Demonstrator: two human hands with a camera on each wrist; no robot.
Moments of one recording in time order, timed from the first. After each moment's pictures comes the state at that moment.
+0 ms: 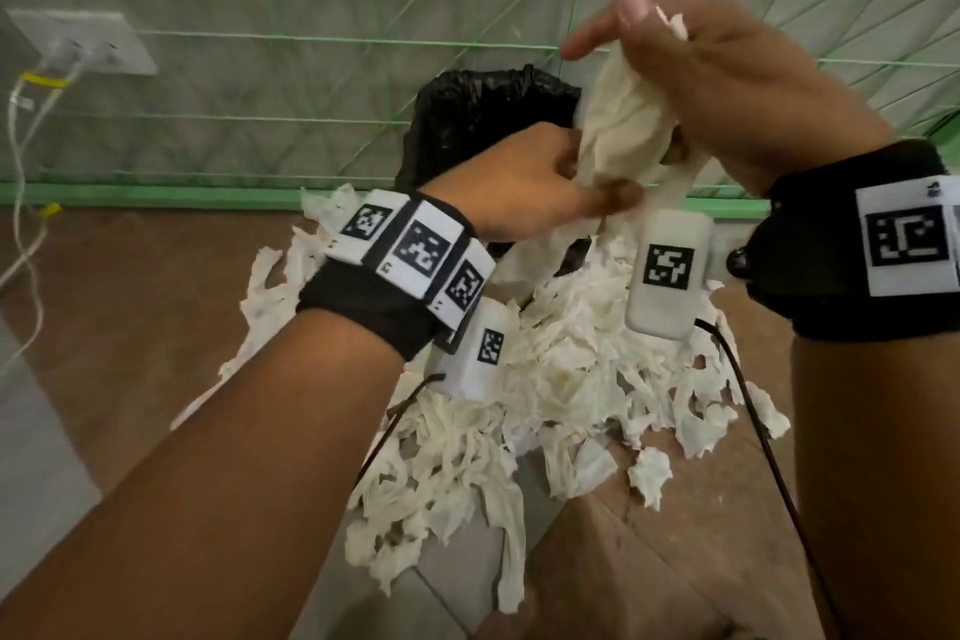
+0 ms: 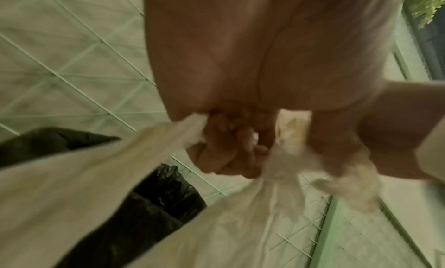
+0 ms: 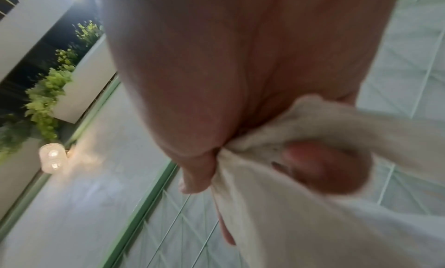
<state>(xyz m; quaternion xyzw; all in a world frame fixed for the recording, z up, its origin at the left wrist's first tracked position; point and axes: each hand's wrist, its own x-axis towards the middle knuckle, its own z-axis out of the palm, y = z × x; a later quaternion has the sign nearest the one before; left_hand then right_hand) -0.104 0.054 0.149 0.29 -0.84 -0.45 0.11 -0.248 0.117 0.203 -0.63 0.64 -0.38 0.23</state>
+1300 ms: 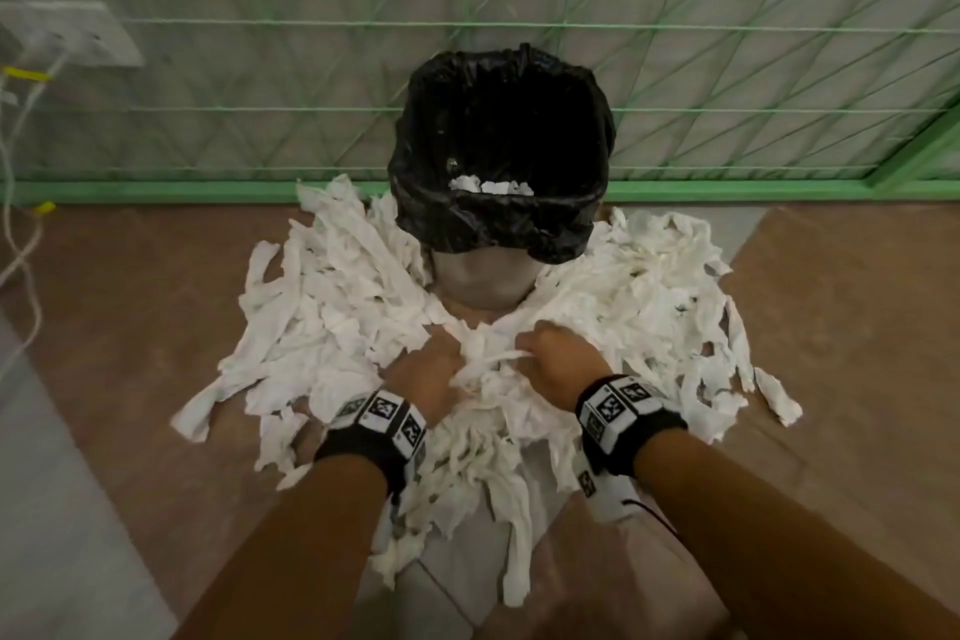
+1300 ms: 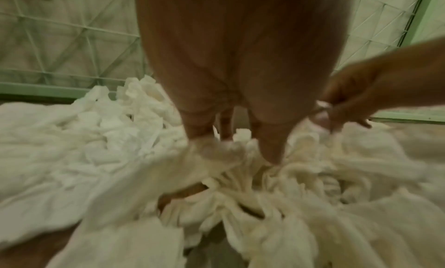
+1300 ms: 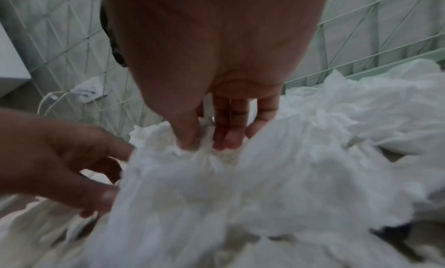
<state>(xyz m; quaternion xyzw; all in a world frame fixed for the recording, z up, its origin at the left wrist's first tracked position) -0.018 0.091 -0.103 0.44 -0.83 -0.30 -0.14 -0.212 0.156 -0.074 -0.63 0.72 -0.02 0.28</state>
